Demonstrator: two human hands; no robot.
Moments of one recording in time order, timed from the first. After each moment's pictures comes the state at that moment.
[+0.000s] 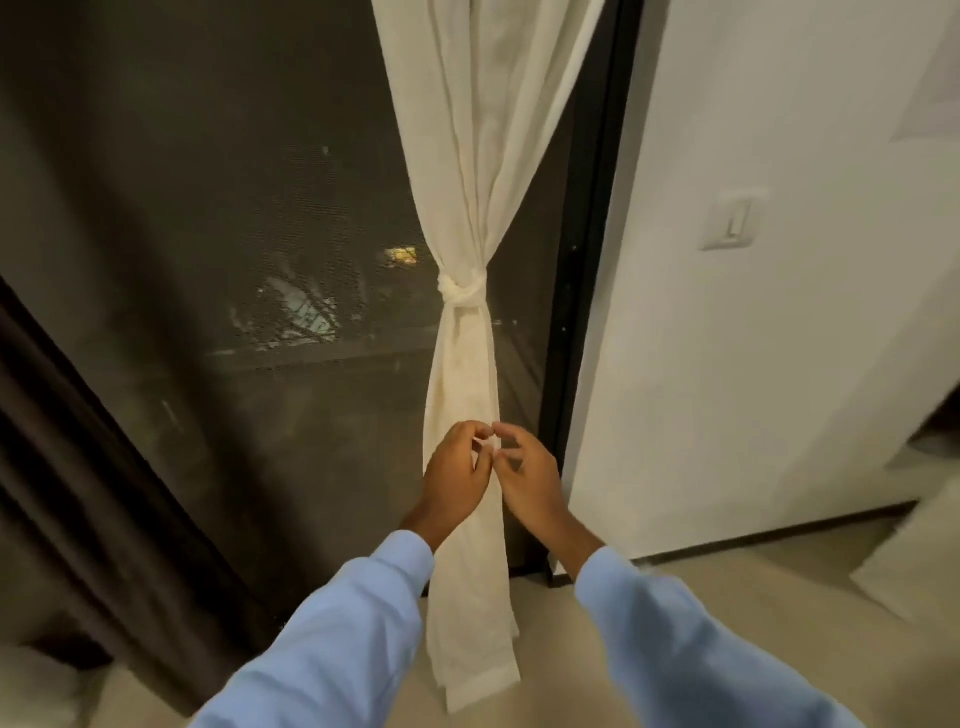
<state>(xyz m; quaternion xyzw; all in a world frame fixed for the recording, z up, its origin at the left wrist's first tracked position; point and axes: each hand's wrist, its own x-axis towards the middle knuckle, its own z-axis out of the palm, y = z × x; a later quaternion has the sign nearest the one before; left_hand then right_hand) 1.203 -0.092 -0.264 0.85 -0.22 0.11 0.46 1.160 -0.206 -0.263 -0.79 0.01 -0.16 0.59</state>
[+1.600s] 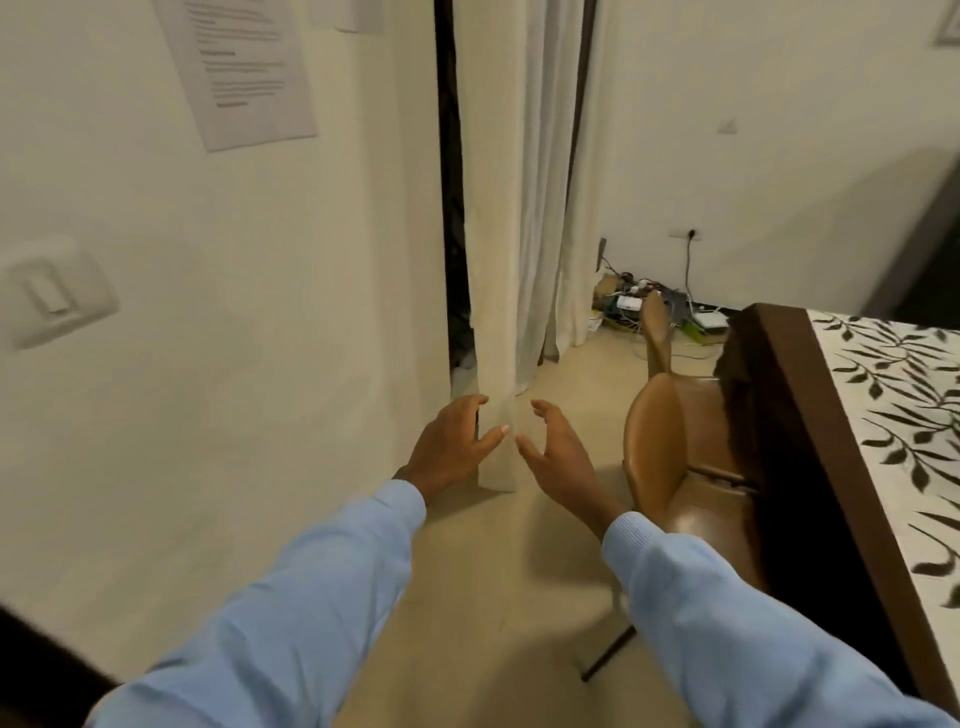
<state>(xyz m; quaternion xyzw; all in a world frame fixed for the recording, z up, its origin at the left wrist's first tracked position) 1.079 -0.703 -0.230 0.70 -0.63 -0.08 0.34 0.915 -0.764 -0.255 -0.79 0.44 -0.31 0.31</state>
